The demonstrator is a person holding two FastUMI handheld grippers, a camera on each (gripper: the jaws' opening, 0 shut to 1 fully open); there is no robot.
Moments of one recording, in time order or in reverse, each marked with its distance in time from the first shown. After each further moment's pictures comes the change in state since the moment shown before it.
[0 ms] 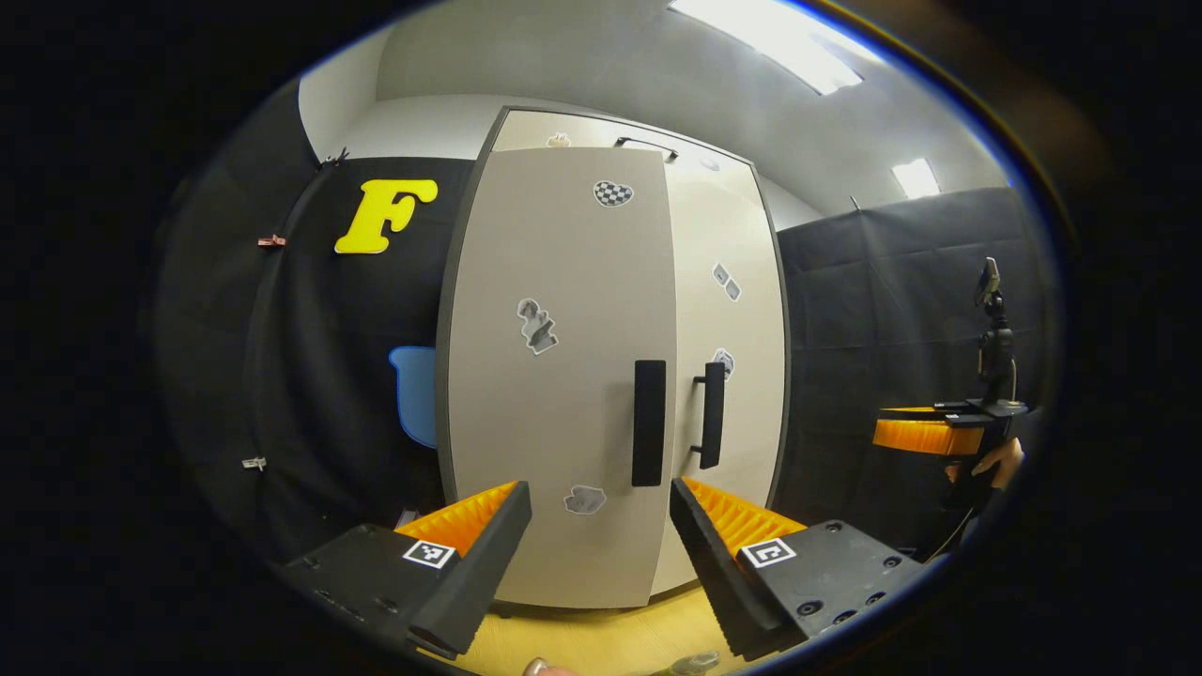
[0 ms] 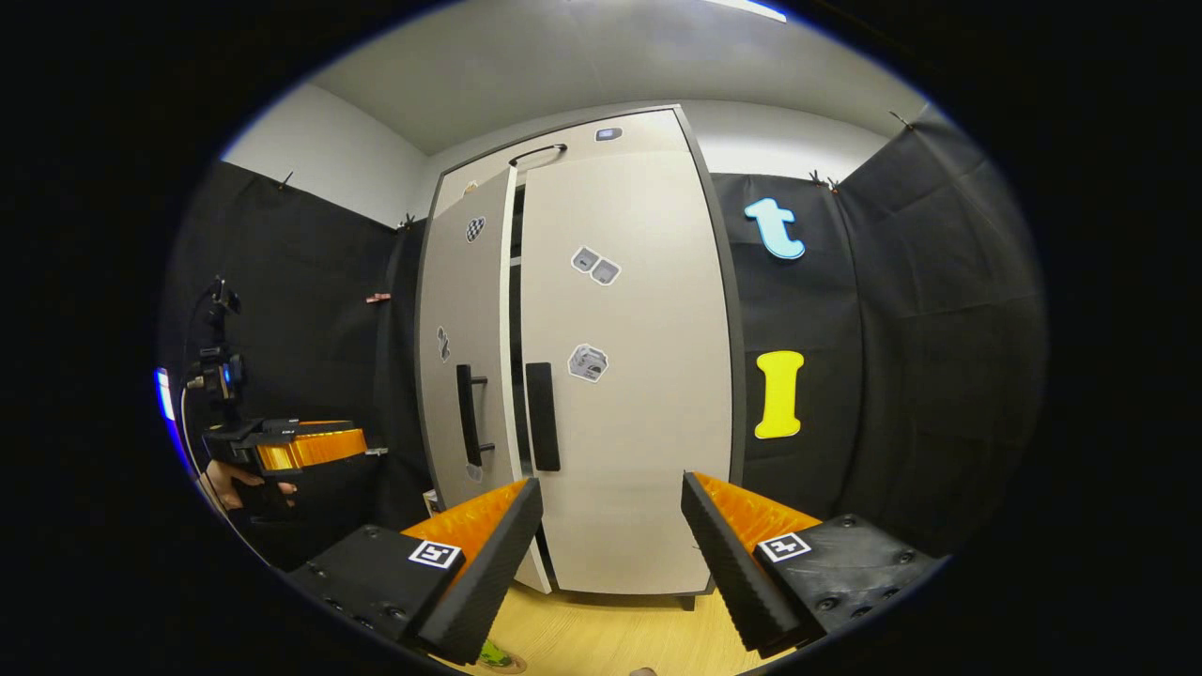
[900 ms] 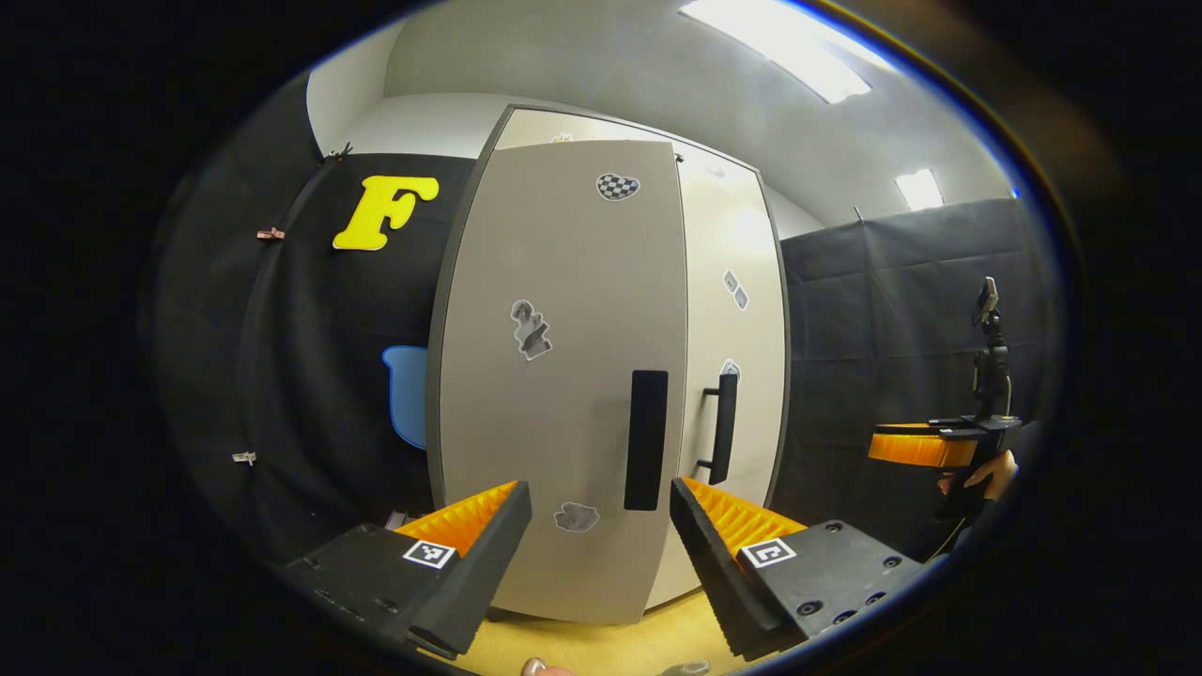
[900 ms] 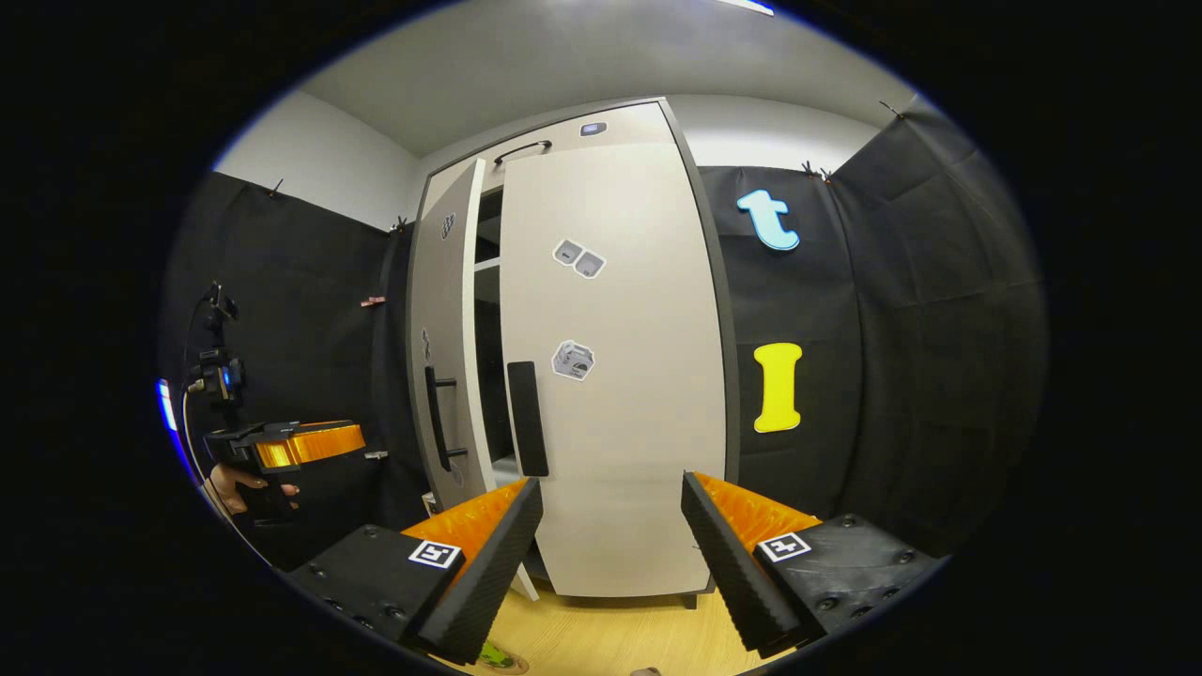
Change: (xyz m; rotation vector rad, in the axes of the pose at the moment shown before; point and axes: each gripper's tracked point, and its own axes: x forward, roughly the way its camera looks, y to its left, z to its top) left arm 0.008 -0.002 0.005 -0.029 -0.020 -0.023; right arm 0.004 -0.010 -0.004 0.026 0.011 0.002
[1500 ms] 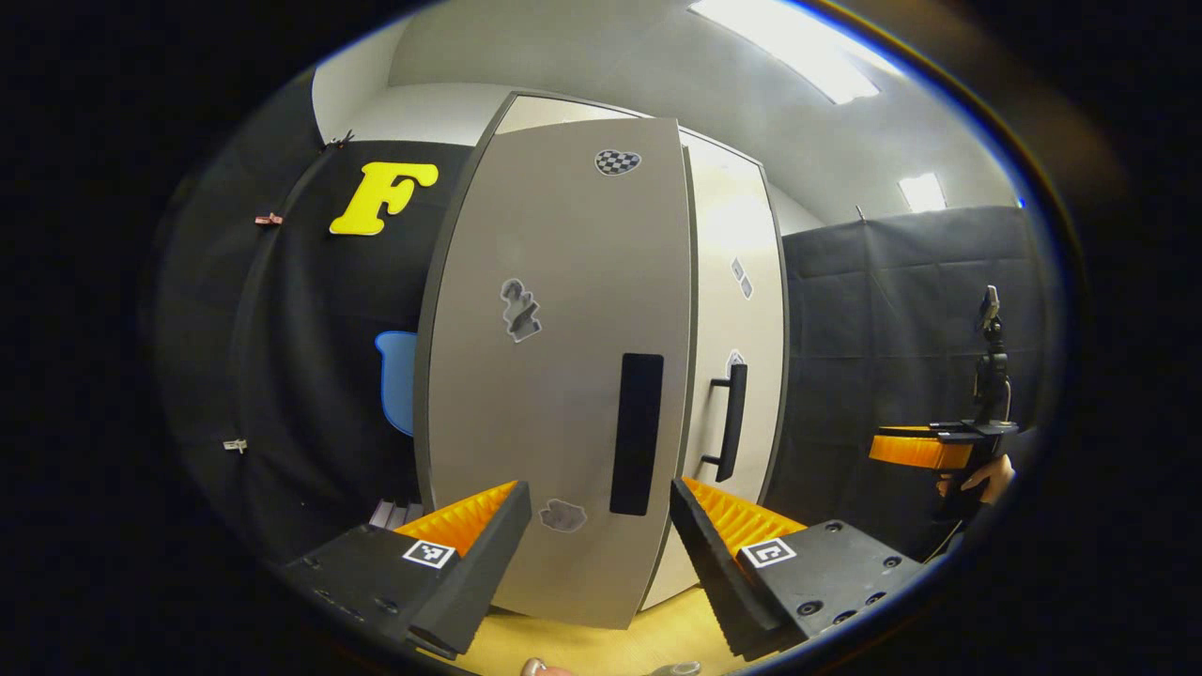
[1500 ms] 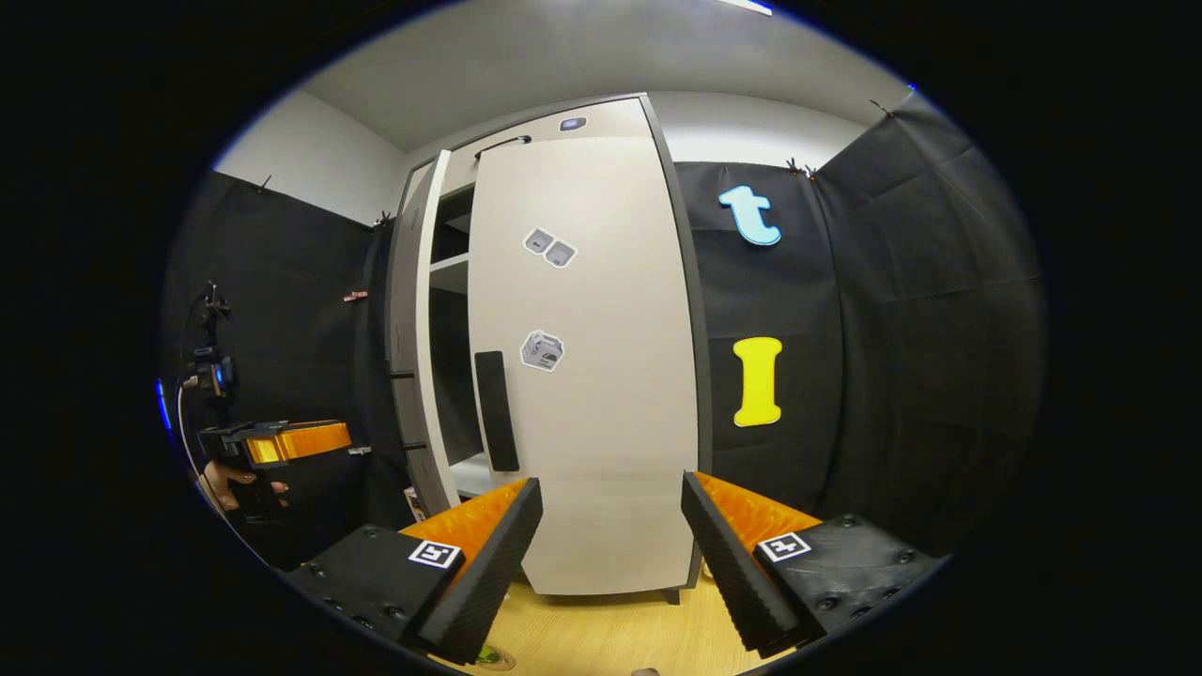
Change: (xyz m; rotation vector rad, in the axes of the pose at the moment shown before) left arm 0.008 0.001 -0.014 -0.028 0.026 -0.009; right arm -0.003 -0.022 -0.004 0.000 0.021 -0.048
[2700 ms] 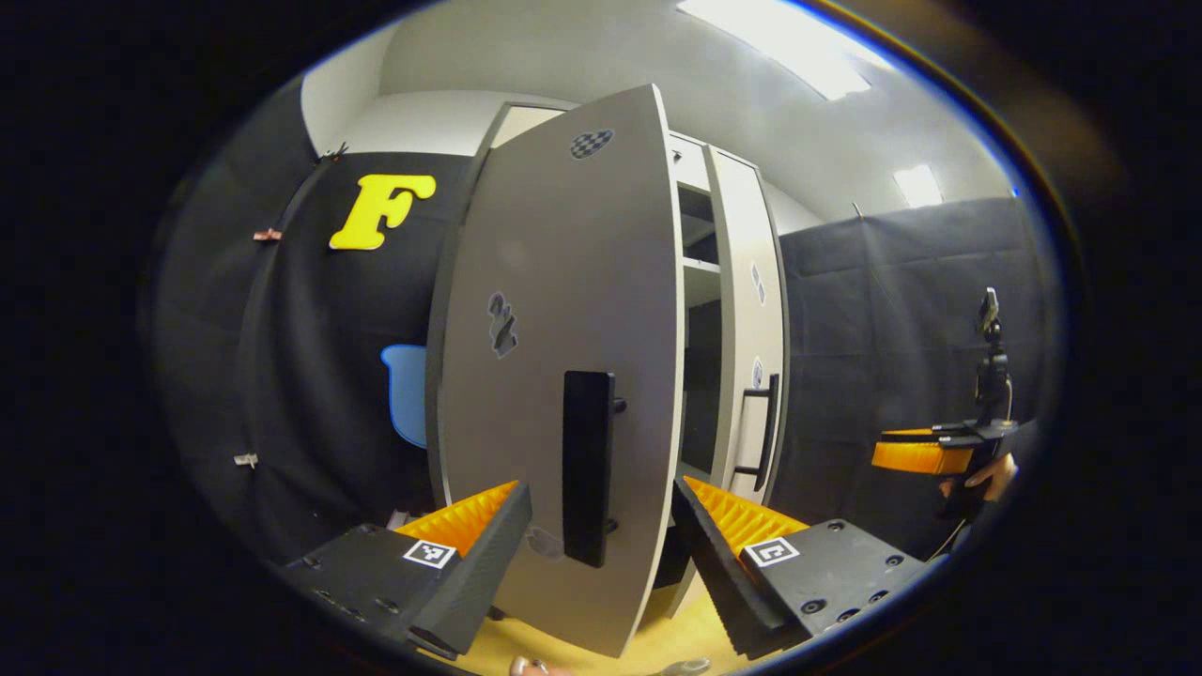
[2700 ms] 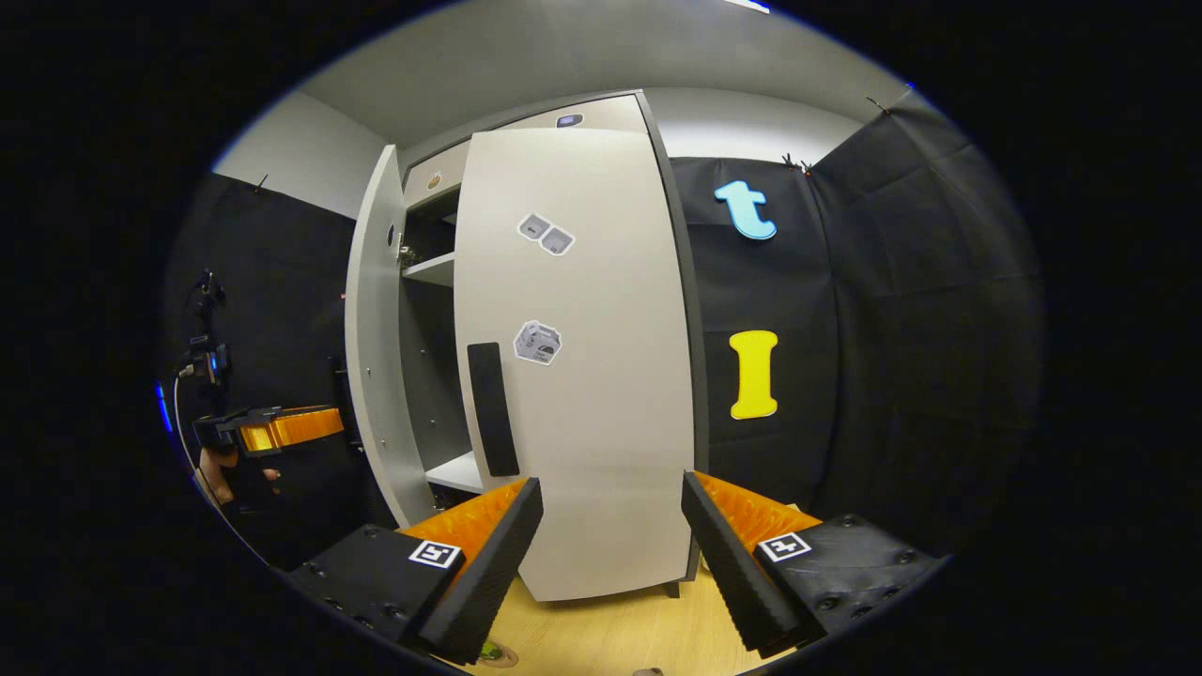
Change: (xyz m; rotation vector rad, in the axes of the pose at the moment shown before) left arm 0.001 -0.005 0.017 0.067 -0.003 0.004; right arm -0.008 -0.010 -0.001 0.001 0.015 -0.035
